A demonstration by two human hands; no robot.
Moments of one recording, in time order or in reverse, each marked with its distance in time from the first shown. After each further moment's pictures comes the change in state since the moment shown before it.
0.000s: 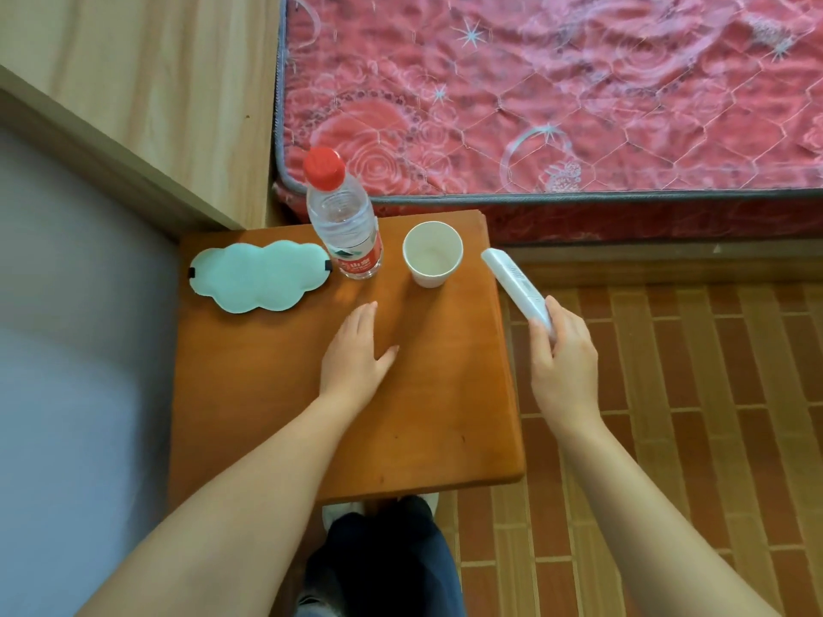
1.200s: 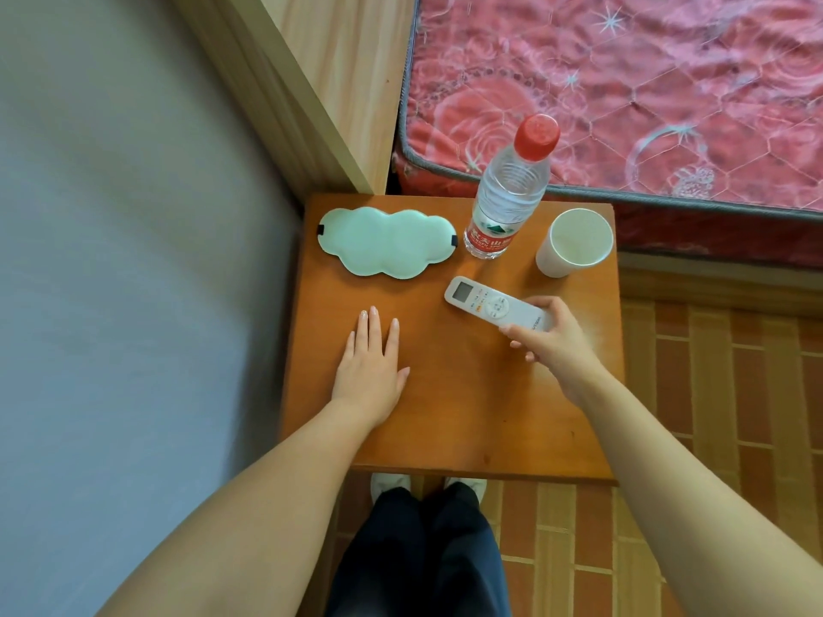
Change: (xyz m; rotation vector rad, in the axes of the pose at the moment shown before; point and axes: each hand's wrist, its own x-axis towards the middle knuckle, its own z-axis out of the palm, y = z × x) left_hand -0.052 -0.121 -0.041 0.520 -0.168 0.002; right_hand -0.010 -0.057 0.114 0.292 -0.519 0.305
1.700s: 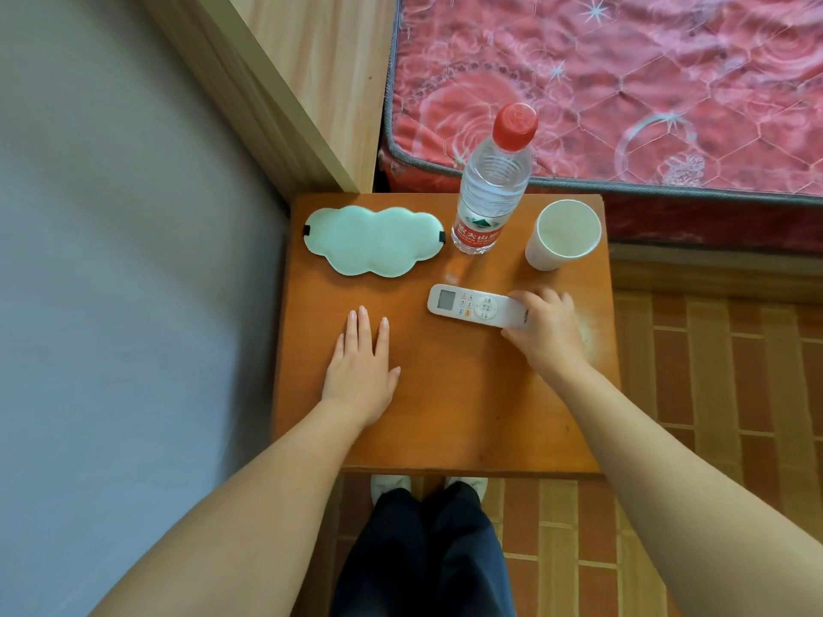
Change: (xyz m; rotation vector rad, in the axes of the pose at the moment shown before) left_hand 0.001 0.002 0.000 0.026 -0.018 -0.008; right_hand 0.021 0.015 -0.001 -0.801 0.214 -0.333
